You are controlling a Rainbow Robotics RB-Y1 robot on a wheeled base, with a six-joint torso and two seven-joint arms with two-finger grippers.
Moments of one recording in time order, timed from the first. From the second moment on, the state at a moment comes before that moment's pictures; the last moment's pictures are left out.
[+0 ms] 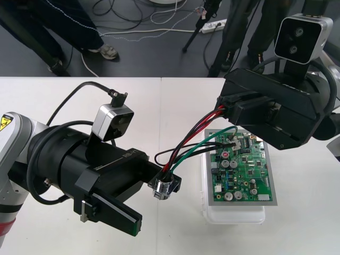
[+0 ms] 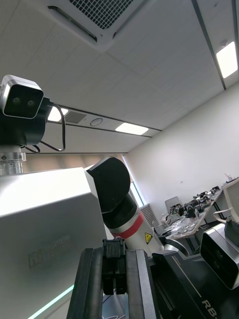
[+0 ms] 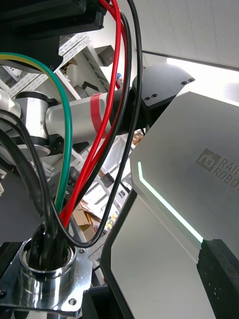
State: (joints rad) right arm -0.51 -0.66 0.37 -1.74 0.35 -1.43 -0.46; left arm -0.20 0.47 -0.21 -1.98 -0.89 -1.54 1.01
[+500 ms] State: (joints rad) right arm -0.42 -0.76 0.33 -1.80 0.33 -1.43 -0.45; left arm -0.20 0.47 -0.07 -1.98 -0.95 -1.54 1.01
